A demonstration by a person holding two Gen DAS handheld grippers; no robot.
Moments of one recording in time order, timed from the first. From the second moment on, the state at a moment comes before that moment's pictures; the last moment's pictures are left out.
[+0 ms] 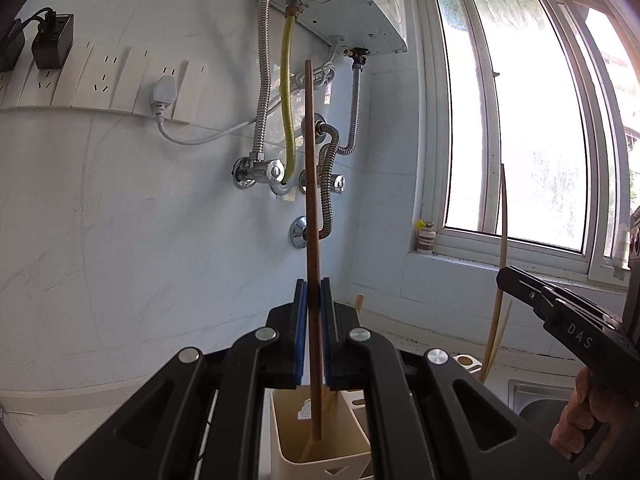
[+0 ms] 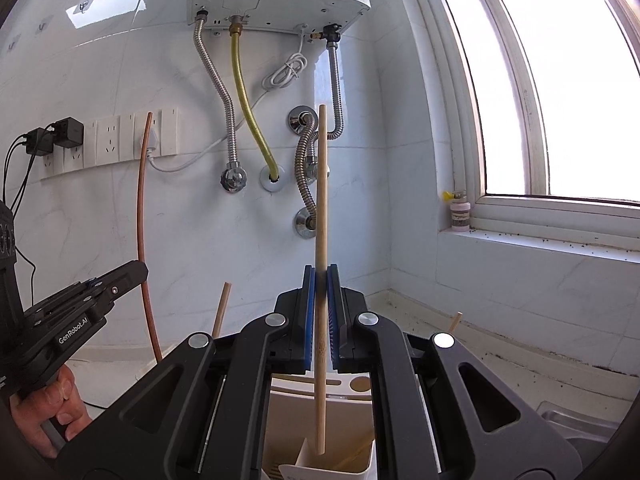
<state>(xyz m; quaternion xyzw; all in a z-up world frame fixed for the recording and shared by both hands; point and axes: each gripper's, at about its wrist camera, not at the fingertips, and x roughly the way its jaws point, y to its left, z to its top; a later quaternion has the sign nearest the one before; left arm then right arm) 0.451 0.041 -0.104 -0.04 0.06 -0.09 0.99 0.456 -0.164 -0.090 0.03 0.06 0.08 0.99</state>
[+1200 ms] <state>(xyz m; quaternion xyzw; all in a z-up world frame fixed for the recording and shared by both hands) 0.400 0.029 -0.099 0.05 -0.03 -0.05 1.00 0.416 -0.174 -0.057 0.05 -0.02 0.03 1.00</state>
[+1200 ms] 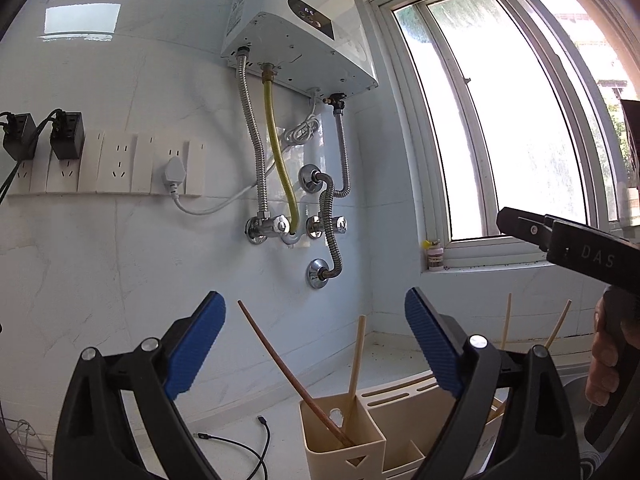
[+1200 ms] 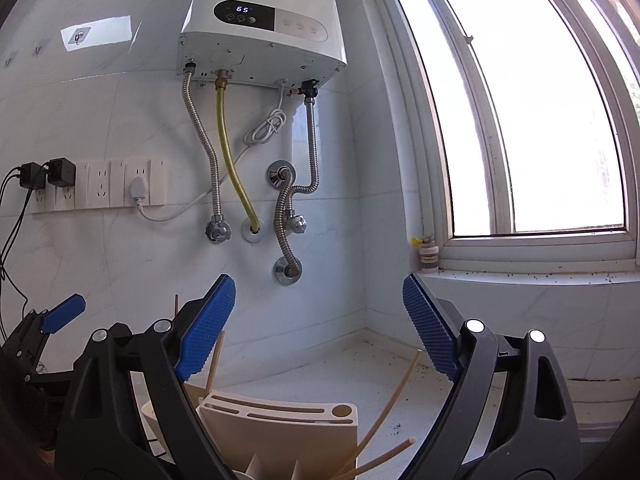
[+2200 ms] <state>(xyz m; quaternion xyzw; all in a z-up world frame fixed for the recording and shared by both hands) 0.358 0.092 -0.077 0.01 0.04 0.02 1.00 0.395 -0.142 -0.051 0.06 0.01 0.08 1.00</state>
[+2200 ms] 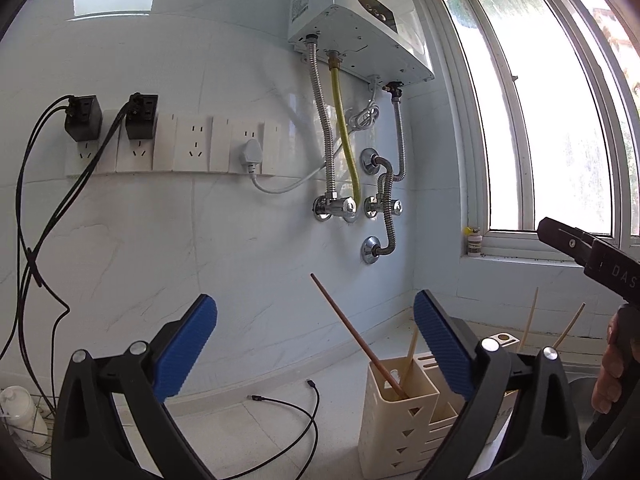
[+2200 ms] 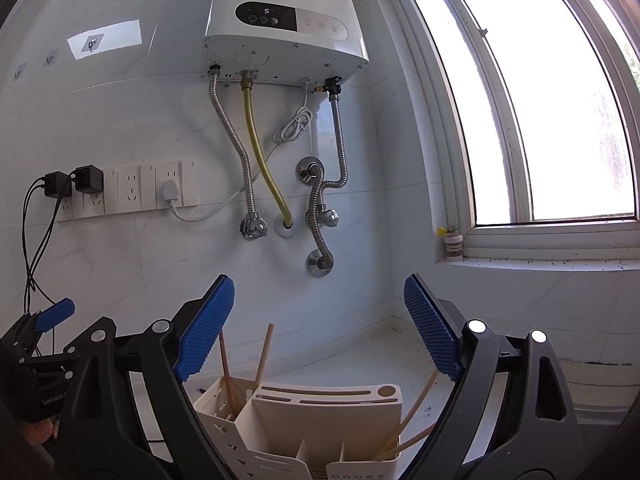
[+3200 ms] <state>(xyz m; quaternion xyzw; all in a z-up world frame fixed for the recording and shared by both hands) 0.256 0.191 -0.084 -0.03 0.14 0.12 0.98 0.348 -0.082 -0.067 0.08 0.07 0.15 0.98</state>
